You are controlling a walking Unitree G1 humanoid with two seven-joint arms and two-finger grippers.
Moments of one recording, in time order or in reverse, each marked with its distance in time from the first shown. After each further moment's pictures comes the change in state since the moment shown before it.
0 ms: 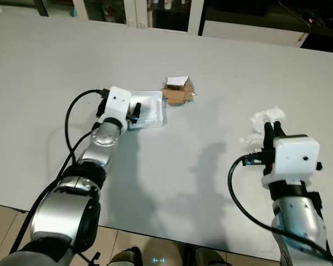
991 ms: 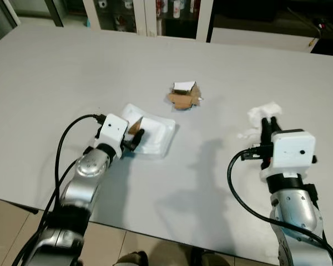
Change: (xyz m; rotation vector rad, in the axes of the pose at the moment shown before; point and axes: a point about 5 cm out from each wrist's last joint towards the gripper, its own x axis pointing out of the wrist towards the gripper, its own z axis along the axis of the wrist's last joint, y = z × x) left arm -0.052 -0.009 -0.028 0.004 -0.015 -0.252; right arm 0.011 0.001 -0.006 0.029 -0.022 0.040
